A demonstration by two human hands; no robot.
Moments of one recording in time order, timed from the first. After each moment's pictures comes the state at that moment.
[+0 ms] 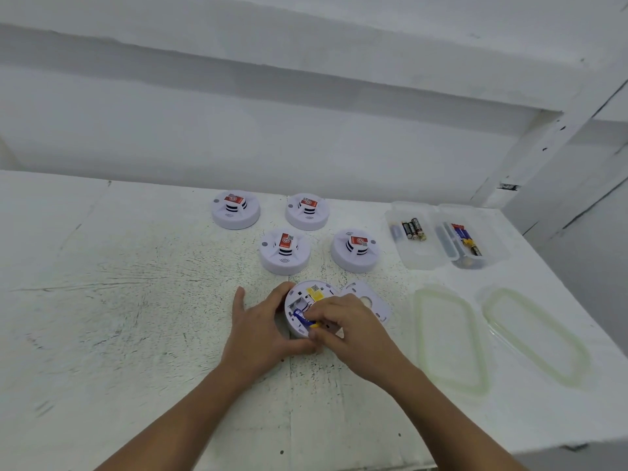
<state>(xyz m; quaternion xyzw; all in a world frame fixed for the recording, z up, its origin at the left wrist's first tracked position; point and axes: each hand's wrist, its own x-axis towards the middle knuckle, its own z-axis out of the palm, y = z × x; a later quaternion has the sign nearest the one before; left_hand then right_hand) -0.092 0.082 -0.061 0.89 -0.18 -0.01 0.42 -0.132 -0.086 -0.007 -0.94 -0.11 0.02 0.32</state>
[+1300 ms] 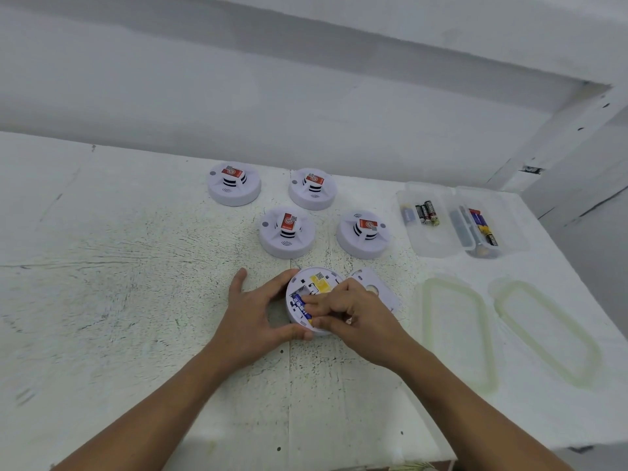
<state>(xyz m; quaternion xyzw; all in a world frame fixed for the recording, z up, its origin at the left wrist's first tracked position) -0.082 0.092 -0.060 0.86 -0.21 -0.04 0.46 -0.112 -0.098 -0.018 -0.91 -0.11 0.06 0.40</state>
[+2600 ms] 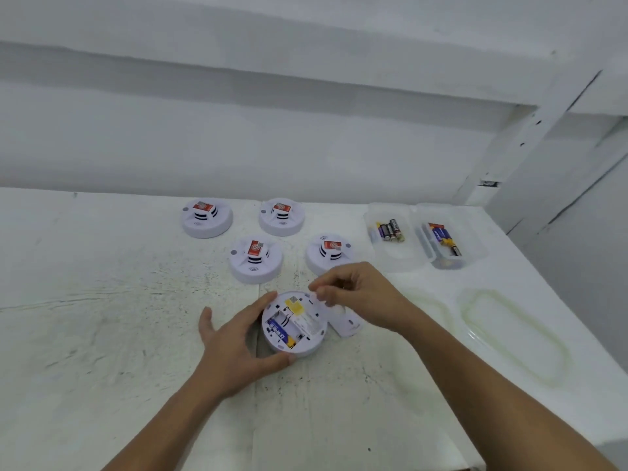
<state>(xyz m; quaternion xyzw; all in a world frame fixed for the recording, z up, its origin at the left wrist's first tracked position) -0.100 0.069 -0.053 0.90 -0.15 -0.05 0.41 -0.085 -0.157 0.022 -0.85 -0.04 0.11 0.51</state>
